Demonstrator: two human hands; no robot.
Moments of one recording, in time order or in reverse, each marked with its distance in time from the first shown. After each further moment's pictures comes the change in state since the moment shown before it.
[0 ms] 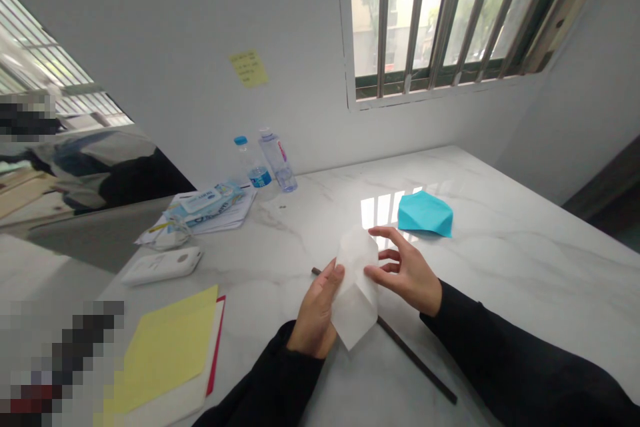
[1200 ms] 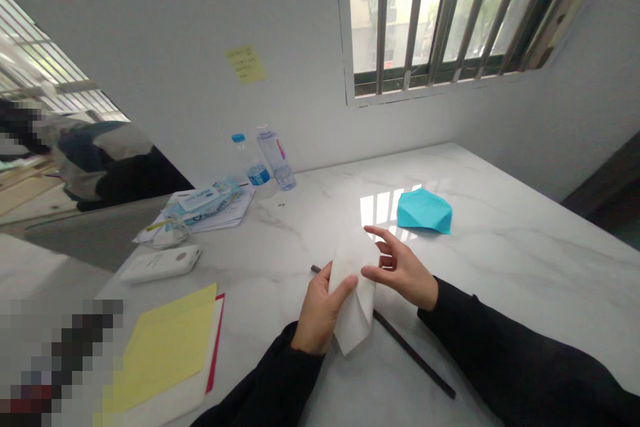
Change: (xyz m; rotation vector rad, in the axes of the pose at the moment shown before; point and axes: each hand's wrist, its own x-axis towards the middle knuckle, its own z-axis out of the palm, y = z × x) left_hand -0.001 -0.004 -0.002 0.359 0.097 0.101; right_hand 0.004 0.009 0.003 0.188 -0.138 0.139
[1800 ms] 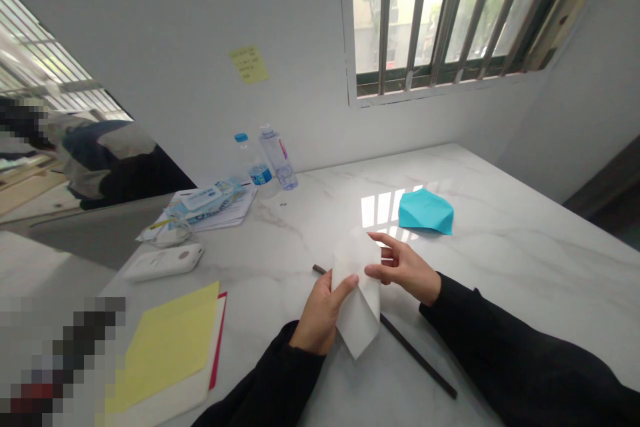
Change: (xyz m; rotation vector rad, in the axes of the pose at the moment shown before) left_hand 0.000 -0.001 -0.003 -0.092 -0.020 -0.138; right_hand 0.005 -0.003 -0.006 0.099 -0.071 0.131
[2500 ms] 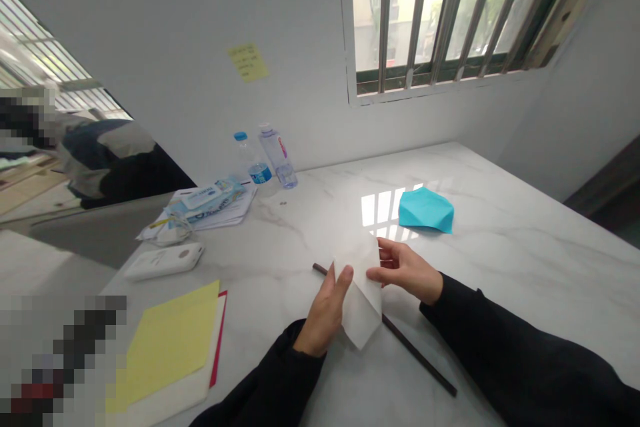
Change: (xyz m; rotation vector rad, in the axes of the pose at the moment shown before) left_hand -0.002 -0.007 -0.001 0.056 0.045 0.109; right_hand -0.002 -0.001 0.000 -0.061 -0.101 0.006
